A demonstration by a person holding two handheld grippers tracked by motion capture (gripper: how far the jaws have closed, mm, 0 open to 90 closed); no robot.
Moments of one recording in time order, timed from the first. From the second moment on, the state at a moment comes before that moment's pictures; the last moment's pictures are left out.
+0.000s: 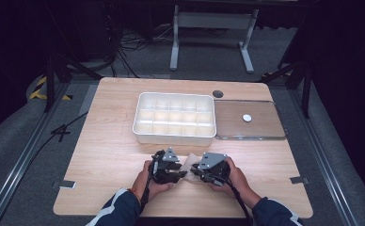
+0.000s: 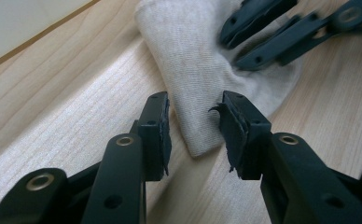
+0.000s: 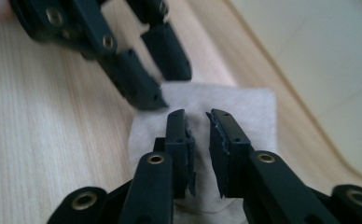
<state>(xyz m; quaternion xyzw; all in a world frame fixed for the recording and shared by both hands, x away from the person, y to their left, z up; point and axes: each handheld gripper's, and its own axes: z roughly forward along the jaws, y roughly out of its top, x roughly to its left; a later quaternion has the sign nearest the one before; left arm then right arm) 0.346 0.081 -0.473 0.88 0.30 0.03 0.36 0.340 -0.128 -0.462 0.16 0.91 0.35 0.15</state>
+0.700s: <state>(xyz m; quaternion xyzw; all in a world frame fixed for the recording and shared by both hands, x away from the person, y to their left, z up) 0.345 0.079 -0.469 0.87 0.29 0.03 0.39 0.347 -0.126 -0.464 0.17 0.92 0.33 0.14</state>
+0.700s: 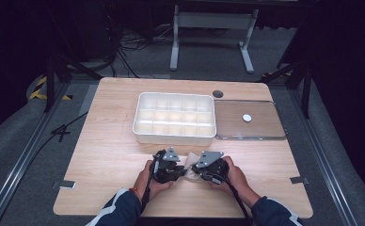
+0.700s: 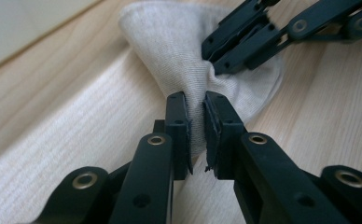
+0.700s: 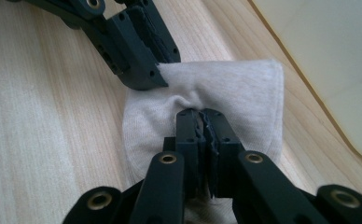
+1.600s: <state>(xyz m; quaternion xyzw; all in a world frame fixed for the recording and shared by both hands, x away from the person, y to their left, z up) 0.345 0.072 -0.453 0.86 0.27 0.04 0.44 0.358 -0.121 -0.462 0.19 0.92 0.33 0.13</state>
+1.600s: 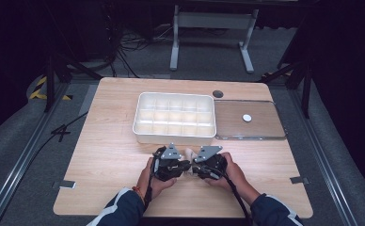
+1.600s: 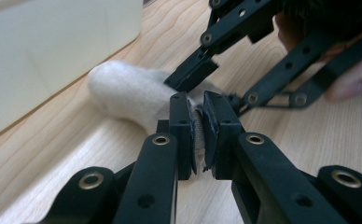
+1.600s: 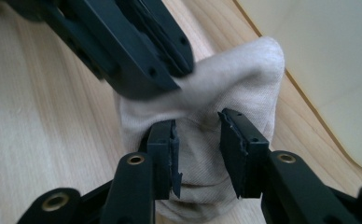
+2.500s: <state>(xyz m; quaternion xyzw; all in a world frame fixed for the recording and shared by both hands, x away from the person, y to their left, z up) 0.343 0.053 -0.454 0.87 0.25 0.06 0.43 0.364 -0.159 -0.456 0.23 0.90 0.36 0.09</state>
